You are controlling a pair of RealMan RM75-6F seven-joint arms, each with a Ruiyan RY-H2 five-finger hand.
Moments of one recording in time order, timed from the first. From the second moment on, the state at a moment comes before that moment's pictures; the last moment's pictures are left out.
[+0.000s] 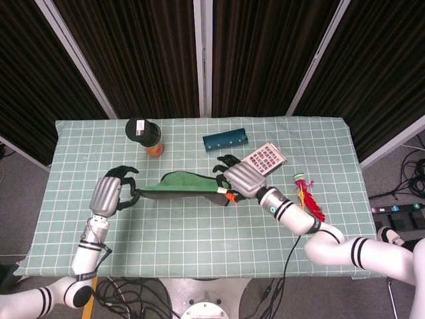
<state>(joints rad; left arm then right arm) -0.49 -1.59 -0.13 -1.45 1.32 1.35 -0.02 0.99 -1.35 0.19 -1.55 -1.24 0.65 0.01</state>
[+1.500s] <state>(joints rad) -0.44 -1.54 0.00 -1.45 1.60 1.28 -0.16 0.82 -1.20 0.05 -1.75 -1.26 0.86 -0.20</state>
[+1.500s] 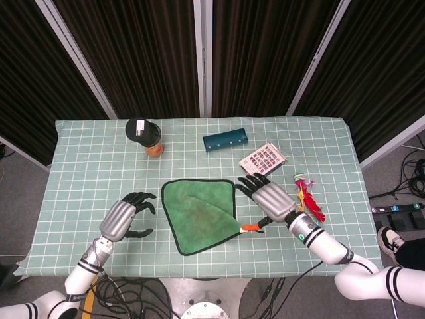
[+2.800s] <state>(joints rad) -0.56 -1.82 0.06 -1.16 1.62 1.04 0.00 0.72 -1.20 0.11 -1.62 -1.25 0.90 -0.08</state>
